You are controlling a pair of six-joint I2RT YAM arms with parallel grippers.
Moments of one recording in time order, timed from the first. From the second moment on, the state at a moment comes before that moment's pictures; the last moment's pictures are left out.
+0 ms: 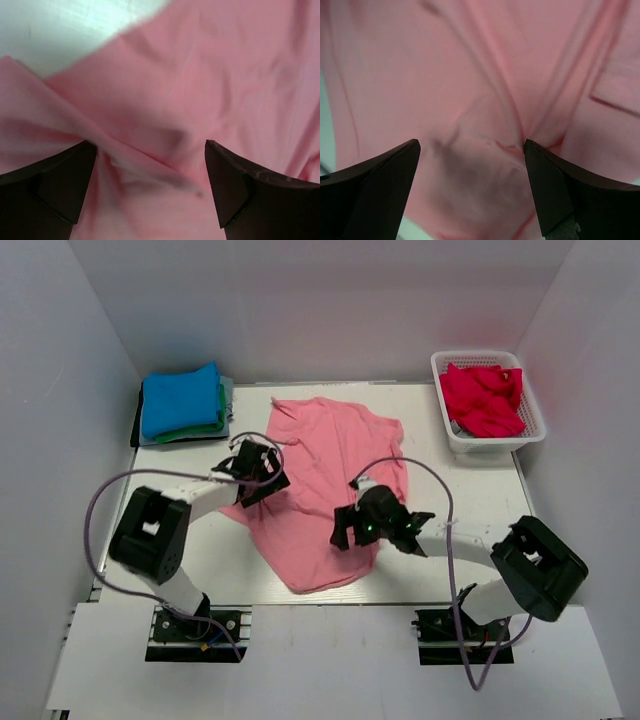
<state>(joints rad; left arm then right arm) -0.42 1.57 0.81 -0.17 -0.12 -0.80 0.78 1.43 0.57 0.11 -0.10 0.44</state>
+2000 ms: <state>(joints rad) -0.25 2.16 1.60 -0.41 -0.29 -0.59 0.23 1.88 1.17 -0.19 0.06 0.43</state>
